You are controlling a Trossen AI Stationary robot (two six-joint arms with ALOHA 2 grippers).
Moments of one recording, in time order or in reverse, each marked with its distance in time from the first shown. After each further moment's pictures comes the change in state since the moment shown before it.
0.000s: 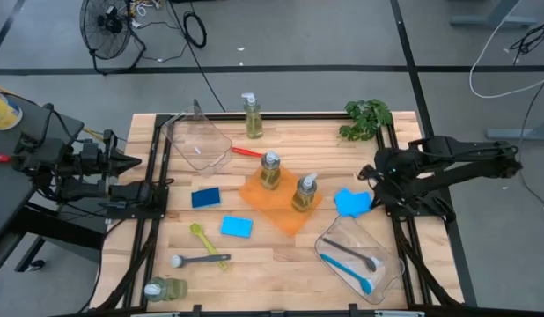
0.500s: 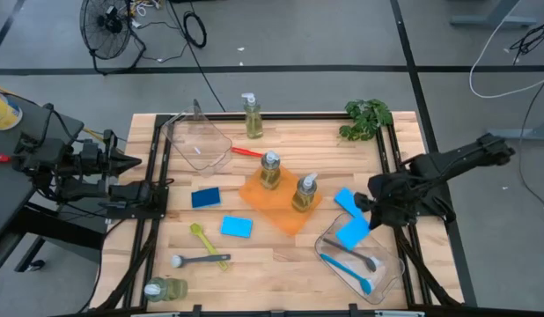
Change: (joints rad) left arm 0.000 0.000 0.000 0.000 0.000 0.000; right arm 0.236 0.002 -0.221 0.265 -0.017 -0.293
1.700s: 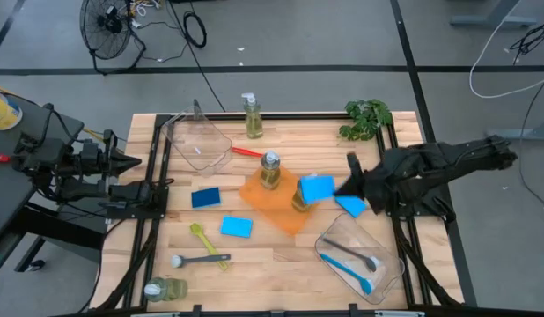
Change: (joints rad) left arm 0.000 0.000 0.000 0.000 0.000 0.000; right arm -0.123 0.047 0.210 0.409 0.427 0.036
